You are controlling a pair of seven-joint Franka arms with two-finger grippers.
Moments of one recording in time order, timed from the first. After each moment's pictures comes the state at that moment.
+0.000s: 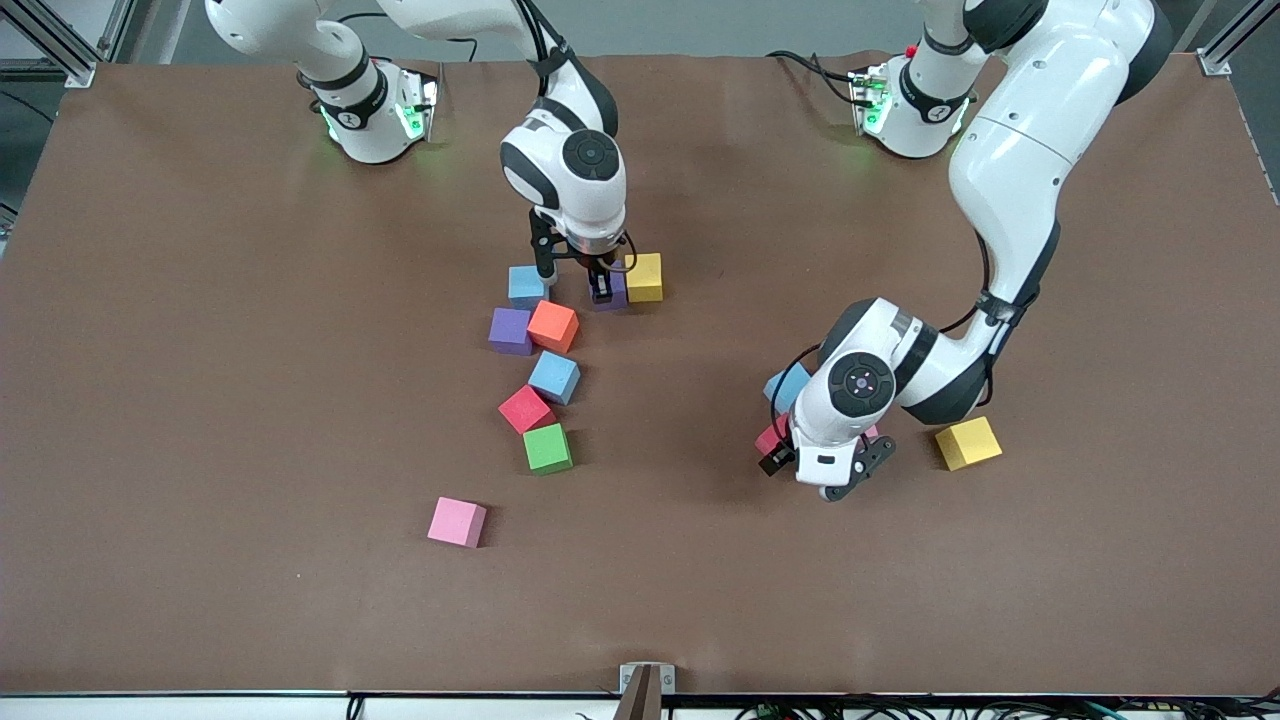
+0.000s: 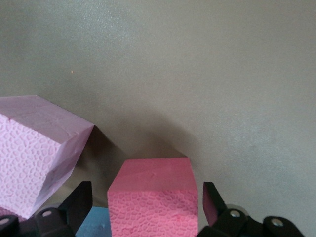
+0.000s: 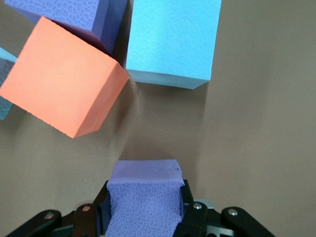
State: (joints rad) left arm -0.10 0.81 -0.42 -1.52 0.36 2.24 -1.31; right arm 0.98 0.43 -0.08 -2.07 0.00 2.46 2.29
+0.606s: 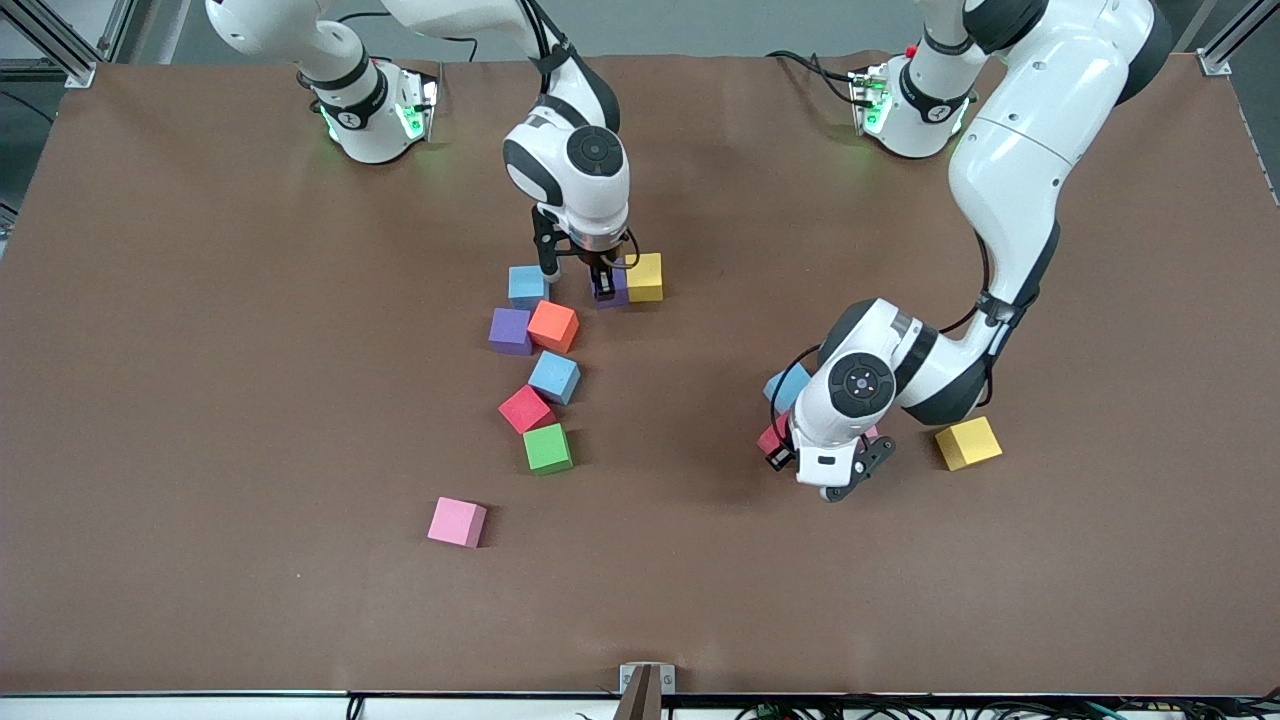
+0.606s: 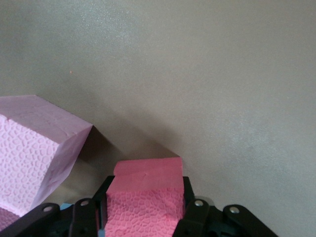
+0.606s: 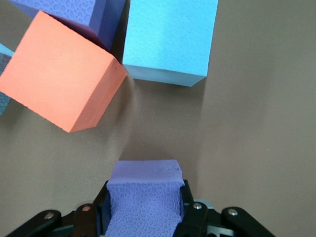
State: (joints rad) left arm -0.10 0.81 -0.42 -1.52 0.36 2.25 -1.32; right arm 0.99 0.43 -0.08 -2.07 -0.01 2.45 2.30
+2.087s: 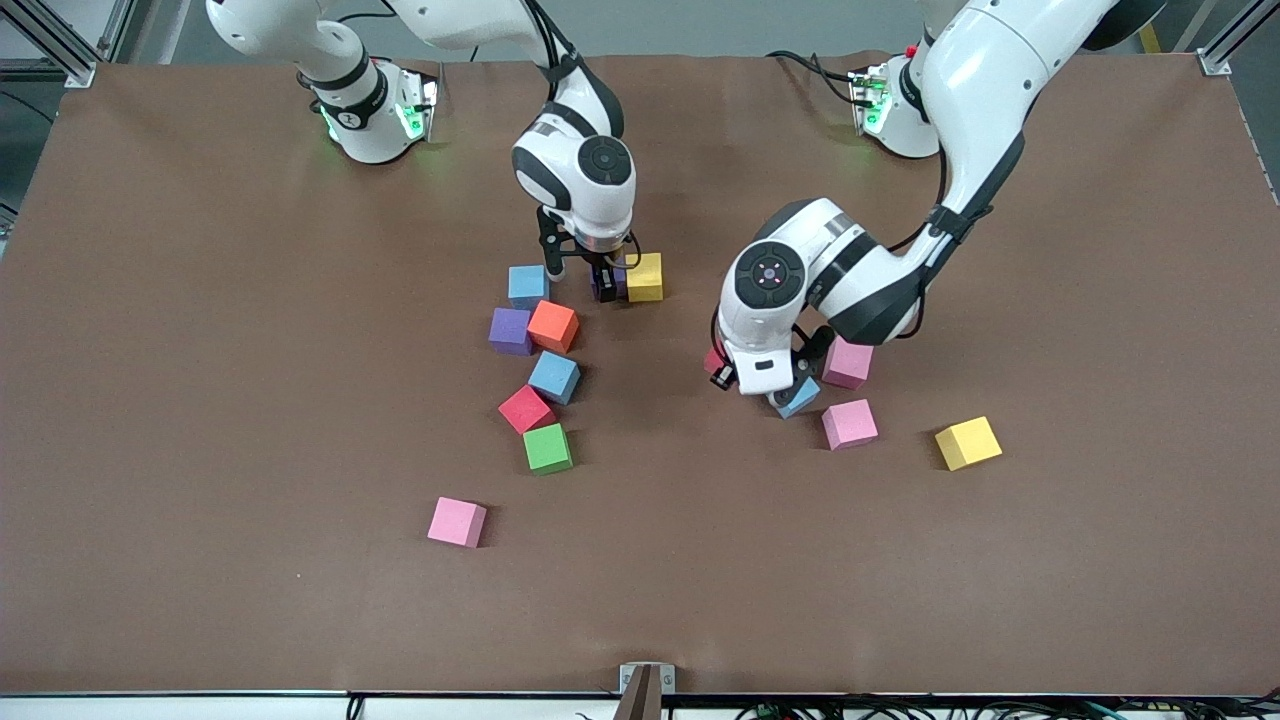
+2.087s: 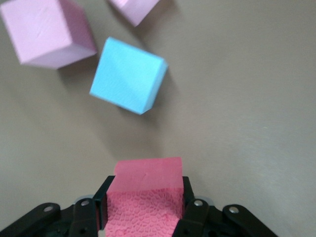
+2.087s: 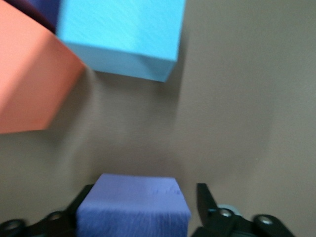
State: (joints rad) left arm -0.13 0.62 -0.61 -1.69 0.36 2.08 -1.86; right arm 1.01 0.52 -0.06 -2.08 -0.01 2.47 2.31
